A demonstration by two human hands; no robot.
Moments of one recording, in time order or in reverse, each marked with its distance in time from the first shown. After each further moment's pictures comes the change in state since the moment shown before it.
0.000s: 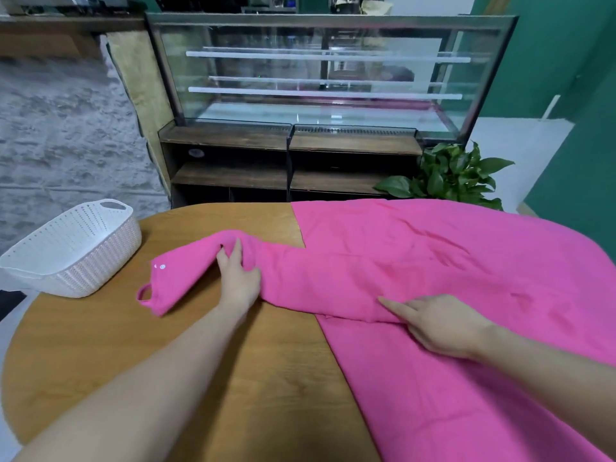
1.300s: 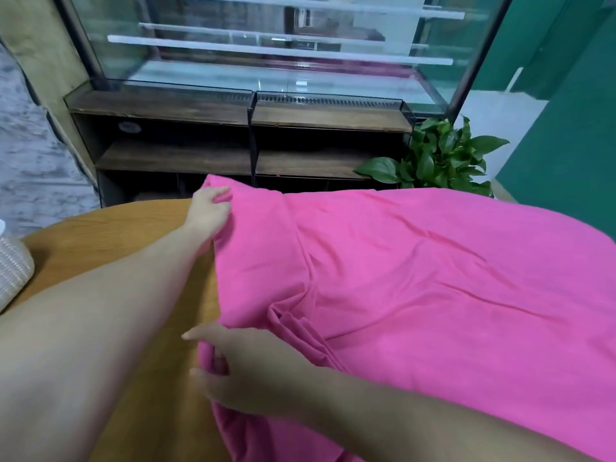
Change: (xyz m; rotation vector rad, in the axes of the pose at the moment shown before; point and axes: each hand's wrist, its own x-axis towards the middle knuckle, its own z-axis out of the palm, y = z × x) left_hand 0.222 0.013 0.073 0.071 -0.178 0.073; right_hand 0.200 -0.142 -0.028 1.070 0.045 0.158
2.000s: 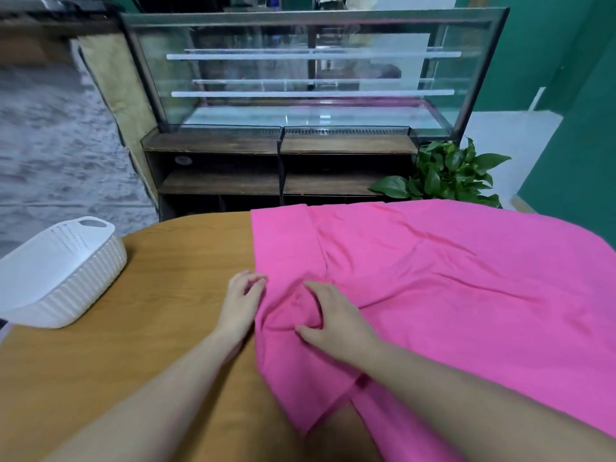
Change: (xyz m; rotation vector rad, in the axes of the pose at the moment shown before) left_hand -0.204 -0.041 -0.014 -0.108 -0.021 0.022; right_hand -0.059 0.054 -0.022 -0.196 0.183 0.230
